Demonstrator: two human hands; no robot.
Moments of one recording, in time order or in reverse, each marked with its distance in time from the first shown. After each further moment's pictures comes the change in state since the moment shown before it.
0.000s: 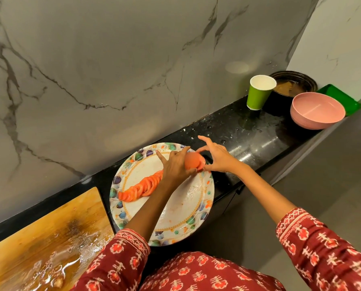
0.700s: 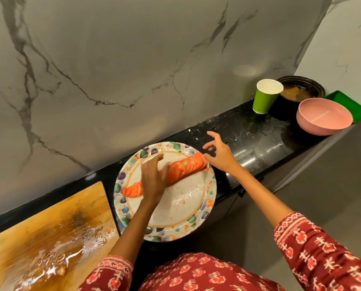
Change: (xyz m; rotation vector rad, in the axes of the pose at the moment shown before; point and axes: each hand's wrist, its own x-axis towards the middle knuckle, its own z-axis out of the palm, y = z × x) left_hand -0.056 -0.040 -0.005 -0.470 0.500 -0.206; right_hand 0.004 -0.006 0.007 0.298 0.286 0.111
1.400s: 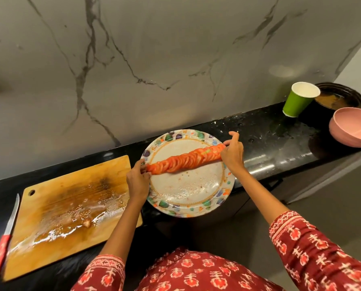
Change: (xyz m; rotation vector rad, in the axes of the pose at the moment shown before) left_hand -0.050 -0.069 -0.075 0.002 0.161 -0.285; right_hand -0.011 -0.026 0.047 -0.028 0.242 0.146
